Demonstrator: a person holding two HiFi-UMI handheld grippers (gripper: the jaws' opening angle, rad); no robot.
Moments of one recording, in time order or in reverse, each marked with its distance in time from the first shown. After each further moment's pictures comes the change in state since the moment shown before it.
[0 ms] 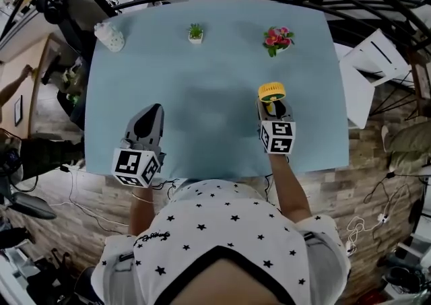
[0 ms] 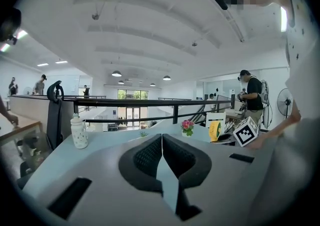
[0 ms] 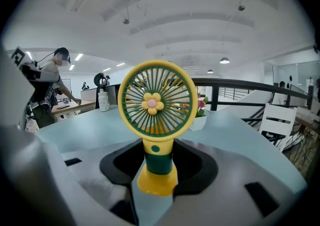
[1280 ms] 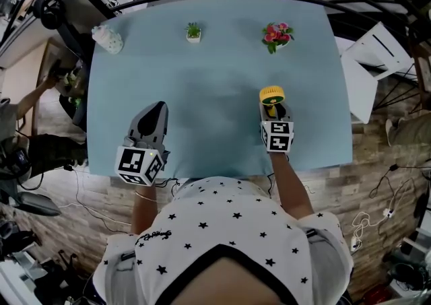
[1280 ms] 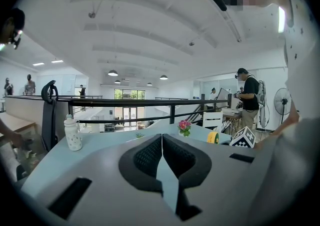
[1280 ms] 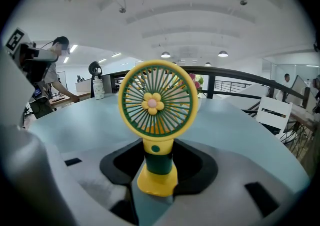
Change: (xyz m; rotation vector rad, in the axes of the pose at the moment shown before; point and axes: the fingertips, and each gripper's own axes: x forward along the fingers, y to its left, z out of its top) left arm 0.014 -0.009 0.005 0.014 0.006 -0.036; right arm 0.011 -0.012 -0.053 -0.001 0.103 -0.044
